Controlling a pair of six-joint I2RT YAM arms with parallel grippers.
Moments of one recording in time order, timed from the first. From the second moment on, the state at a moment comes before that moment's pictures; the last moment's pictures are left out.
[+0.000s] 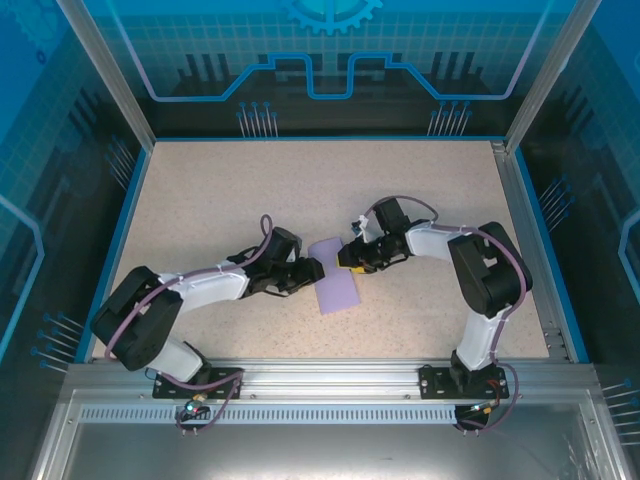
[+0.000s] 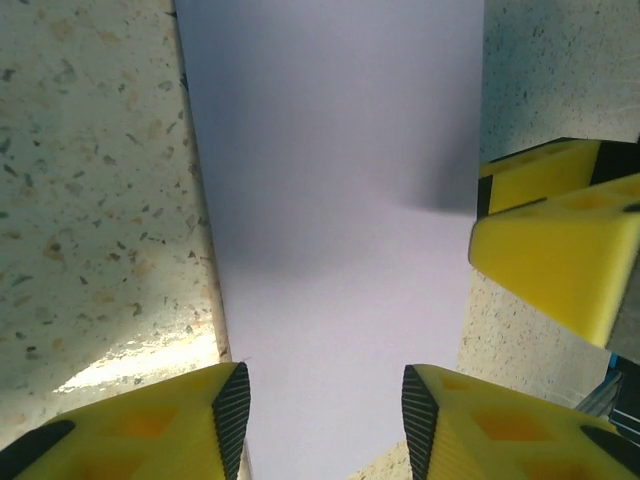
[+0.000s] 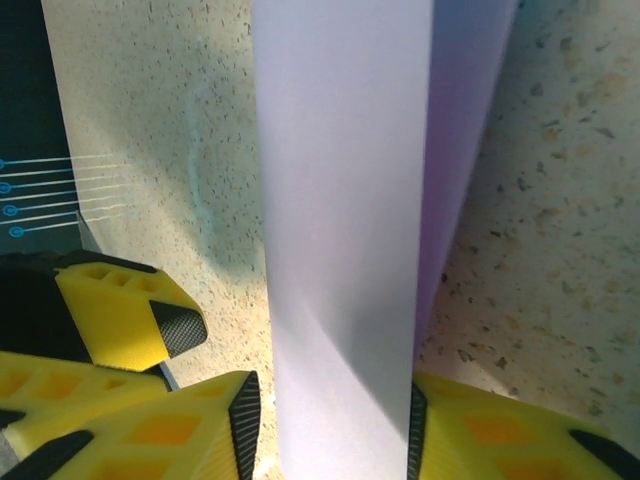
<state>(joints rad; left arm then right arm) -0.62 1.49 0.68 -0.07 0.30 -1.01 0.42 1.85 0.98 -0.28 -0.79 0.47</state>
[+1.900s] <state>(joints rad) -1.19 1.72 1.03 -0.50 -0.53 -0.67 0.38 1.83 1.01 -0.29 -0.90 0.60</state>
